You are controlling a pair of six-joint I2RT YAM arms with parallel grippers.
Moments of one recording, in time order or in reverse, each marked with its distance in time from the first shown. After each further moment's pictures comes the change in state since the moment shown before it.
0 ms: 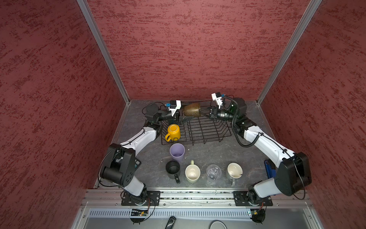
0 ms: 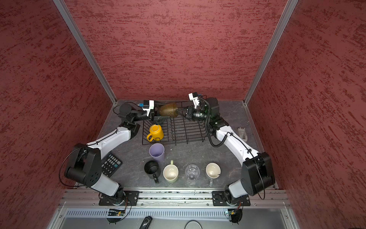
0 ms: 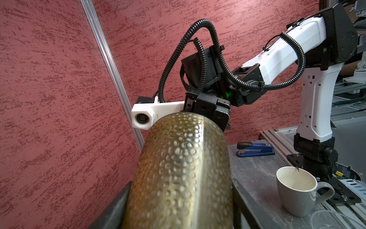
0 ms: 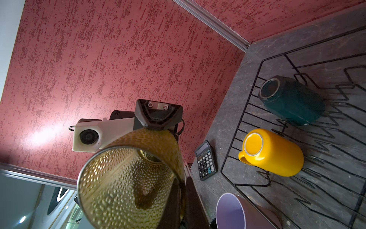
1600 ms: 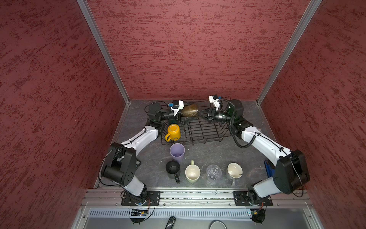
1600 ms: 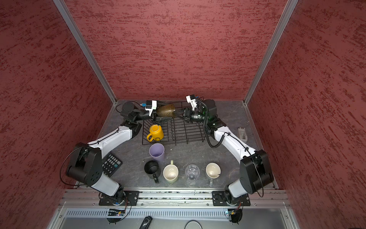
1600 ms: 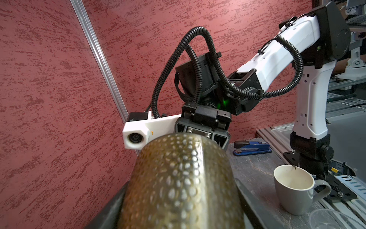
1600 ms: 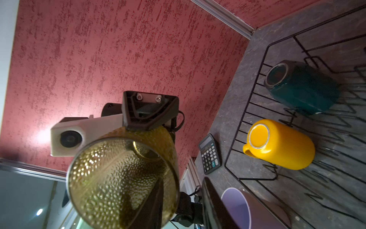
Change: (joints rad) left arm -0.023 0.003 0.033 -0.054 -0.003 0.039; right arm 0.021 0.024 -0.019 0.015 -0.011 0.021
